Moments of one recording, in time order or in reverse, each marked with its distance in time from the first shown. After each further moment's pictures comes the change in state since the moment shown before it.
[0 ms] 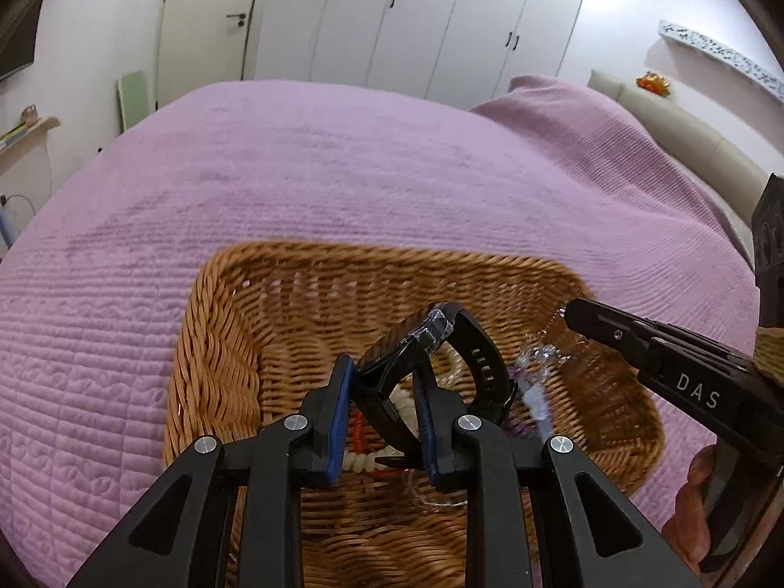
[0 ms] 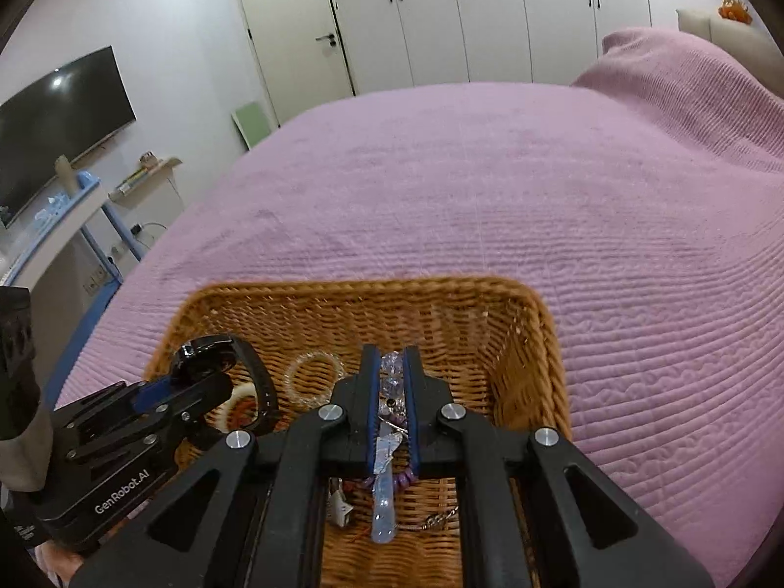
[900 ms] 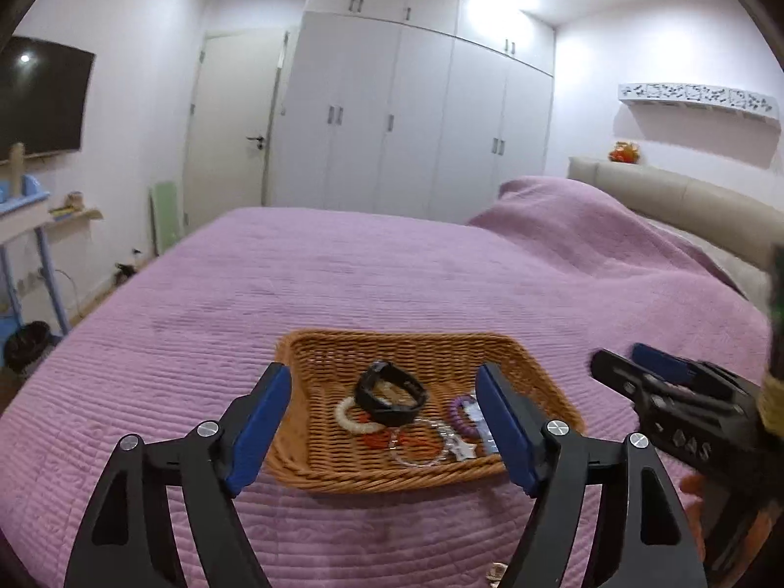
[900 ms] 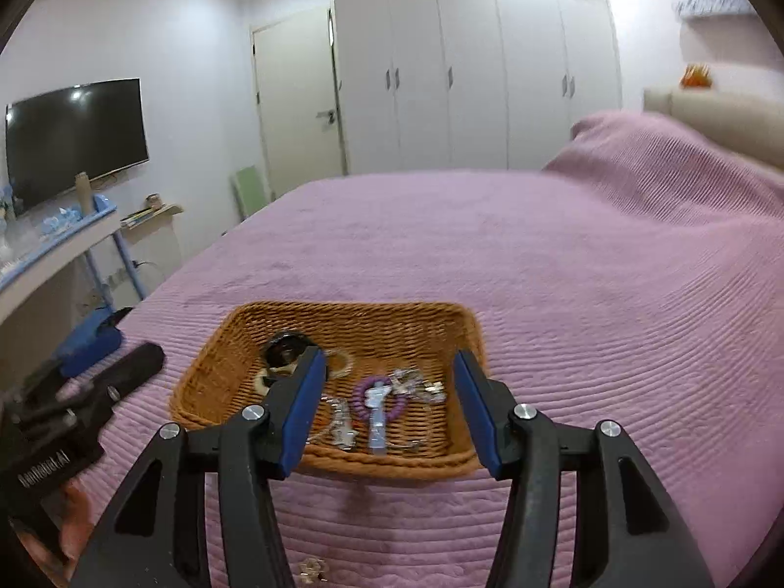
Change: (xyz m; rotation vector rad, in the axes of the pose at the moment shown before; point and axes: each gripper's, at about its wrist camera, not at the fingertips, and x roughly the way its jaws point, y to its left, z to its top) left arm -0.147 -0.039 -0.067 0.061 -0.404 0.077; right arm -0.142 0.030 -0.078 -0.081 -0.317 -0.121
